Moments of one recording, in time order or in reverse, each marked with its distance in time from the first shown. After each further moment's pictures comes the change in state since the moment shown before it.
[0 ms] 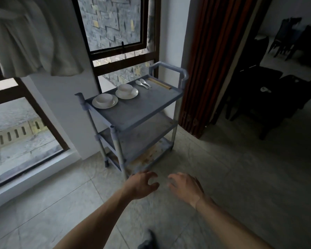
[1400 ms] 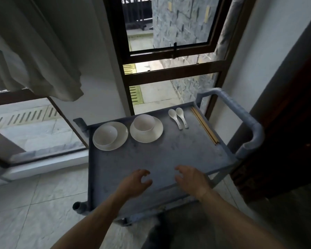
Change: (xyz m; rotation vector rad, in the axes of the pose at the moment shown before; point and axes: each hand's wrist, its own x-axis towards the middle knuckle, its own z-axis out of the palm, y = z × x) left_hand 0.433 -0.130 -0.152 -0.377 0.226 -0.603; right_hand 0.587 0.100 -0.137 0.064 -0.235 -0.338
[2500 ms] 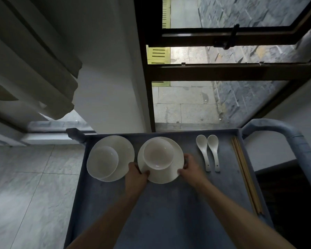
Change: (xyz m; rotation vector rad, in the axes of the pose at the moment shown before) left_hand 0.197 -0.016 -0.044 -0.684 0.452 -0.653; right_hand 0.286 -0.004 -0.007 0.502 -0.252 0.217
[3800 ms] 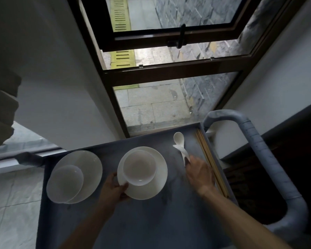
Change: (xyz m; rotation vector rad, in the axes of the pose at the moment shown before) left_hand -0.003 -0.004 0.007 -0.421 -0.366 -0.080; right_hand -0.033 0.044 -0.083 -0.573 0.528 -0.079
